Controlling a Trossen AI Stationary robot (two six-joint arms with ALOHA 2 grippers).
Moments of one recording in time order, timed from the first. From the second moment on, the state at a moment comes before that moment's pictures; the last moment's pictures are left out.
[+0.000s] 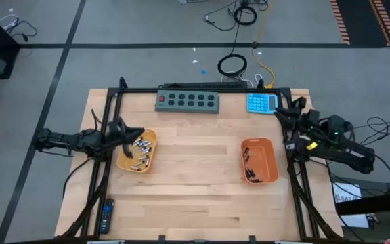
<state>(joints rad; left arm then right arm) -0.16 0.00 0.06 -0.01 -0.49 -0.17 -0.25 0.00 0.34 0.02 0.10 -0.04</state>
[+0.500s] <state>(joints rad) -0.16 0.00 0.01 0.04 -0.14 -0.11 -0.25 0.00 0.13 0.22 -0.13 -0.10</state>
